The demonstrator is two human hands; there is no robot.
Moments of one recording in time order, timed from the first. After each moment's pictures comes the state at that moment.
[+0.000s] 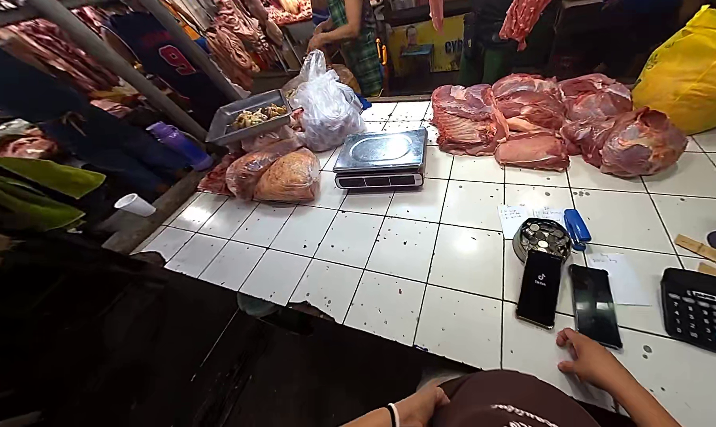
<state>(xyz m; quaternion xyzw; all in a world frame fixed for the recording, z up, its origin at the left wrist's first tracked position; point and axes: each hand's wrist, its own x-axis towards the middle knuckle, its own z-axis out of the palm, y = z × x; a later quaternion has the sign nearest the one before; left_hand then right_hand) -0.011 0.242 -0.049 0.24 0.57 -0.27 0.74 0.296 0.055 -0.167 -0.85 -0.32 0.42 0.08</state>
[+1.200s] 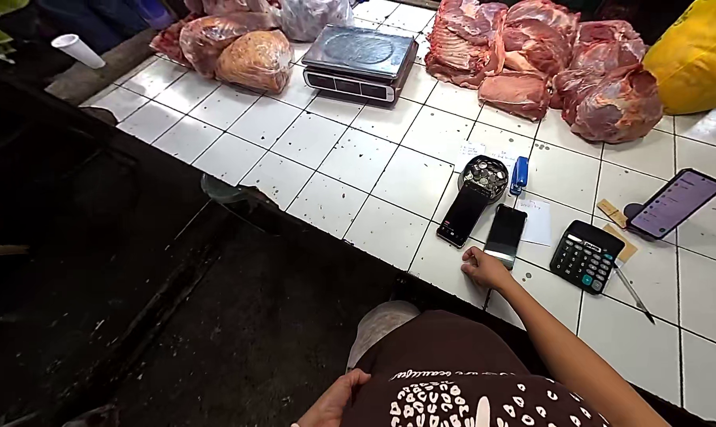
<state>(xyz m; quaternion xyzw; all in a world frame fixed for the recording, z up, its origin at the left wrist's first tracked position) -0.061 0.027 -0.093 -0.02 0.62 -0.02 0.78 0.335 0.051 -0.169 -0.77 -0.44 0.47 0.06</state>
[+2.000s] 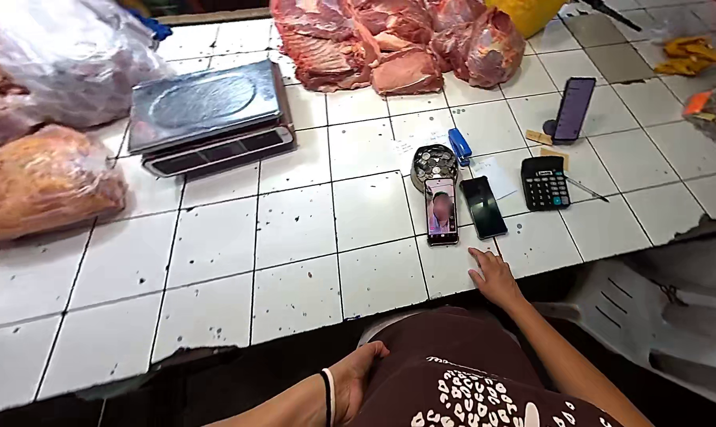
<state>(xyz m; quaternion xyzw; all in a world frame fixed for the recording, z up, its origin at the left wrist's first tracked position) 0.018 0.259 -0.048 0.23 0.62 -0.36 0.65 0.228 0.020 -0.175 -0.92 -0.23 0.27 0.18</state>
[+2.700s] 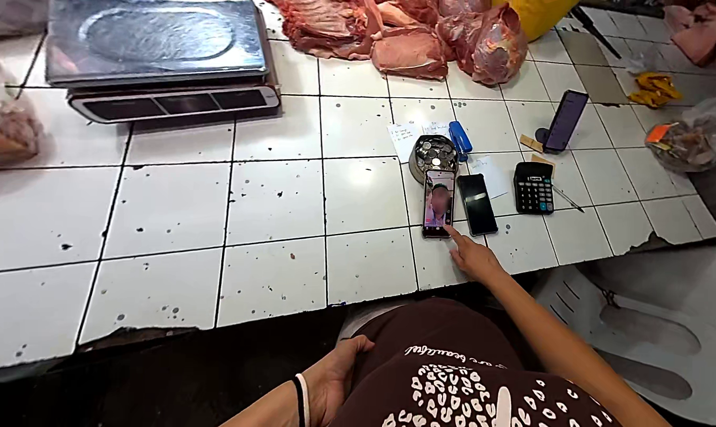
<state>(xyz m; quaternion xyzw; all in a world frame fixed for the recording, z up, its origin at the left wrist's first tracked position) 0.000 0.270 -0.046 0.13 0.61 -0.34 0.70 0.255 0.079 -0.134 -0.88 -0.30 0.36 0.01</state>
